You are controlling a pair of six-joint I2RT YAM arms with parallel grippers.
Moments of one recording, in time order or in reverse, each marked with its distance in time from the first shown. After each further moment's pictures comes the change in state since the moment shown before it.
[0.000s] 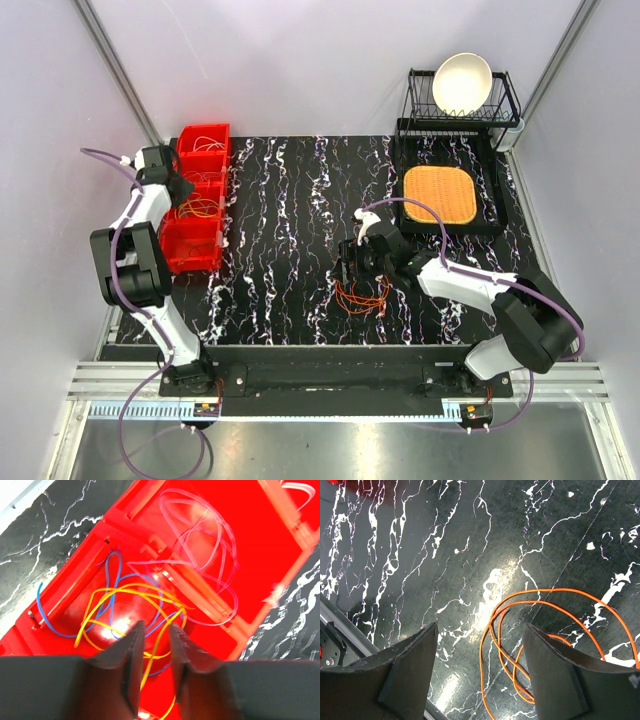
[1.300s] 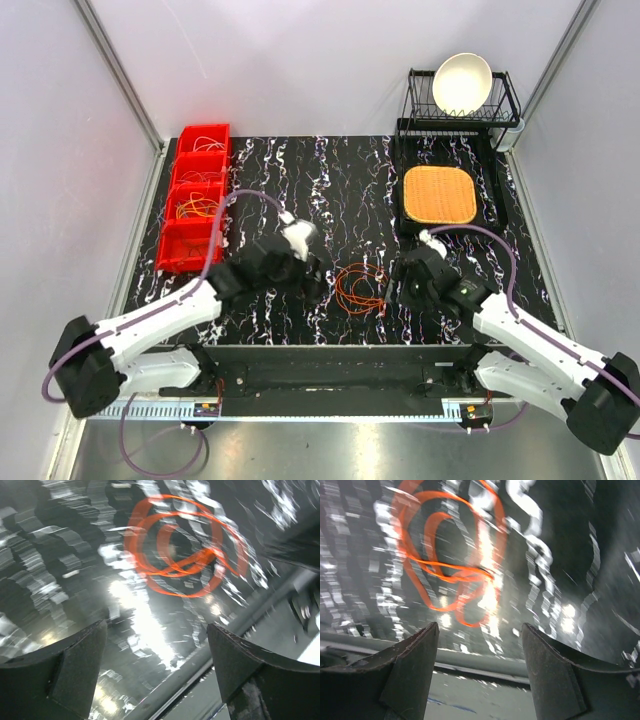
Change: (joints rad) left arm -1.020 -0.727 -0.598 0.001 0.184 0.241; right arm -0.006 -0.532 -0.093 -0.665 0.287 0.380
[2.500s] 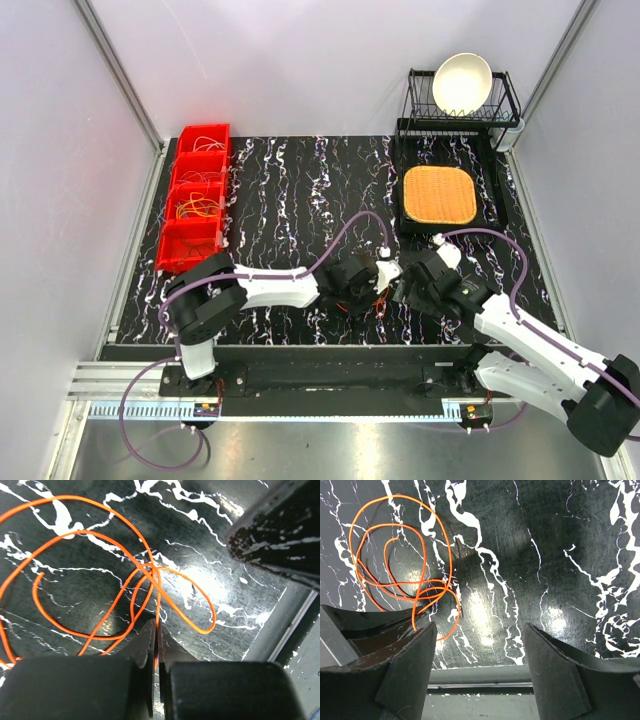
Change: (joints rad) left arm -0.287 0.723 0.307 0.195 0.035 0.298; right arm -0.005 -0.010 -0.013 -0.124 0.158 0.106
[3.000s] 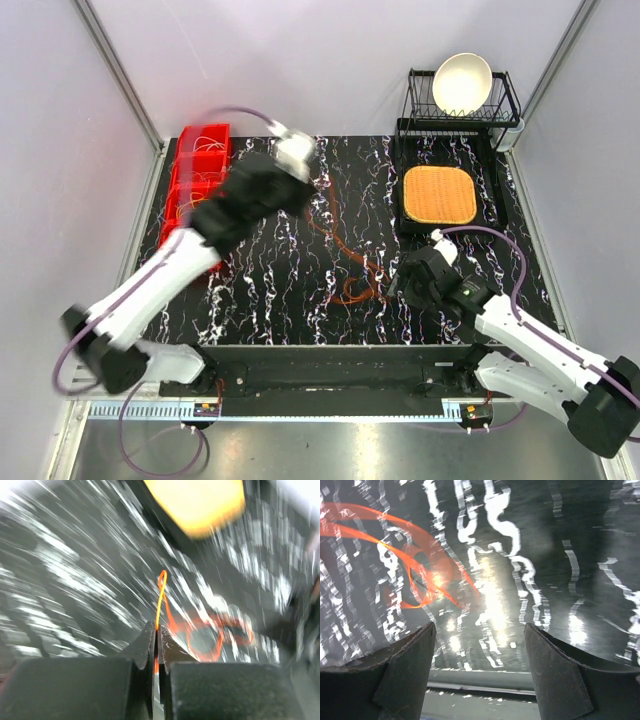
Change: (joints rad) left arm 0.368 -0.481 0.298 -0.310 -0.059 0.014; right arm 0.000 -0.019 0.000 0.081 -0.031 0.002
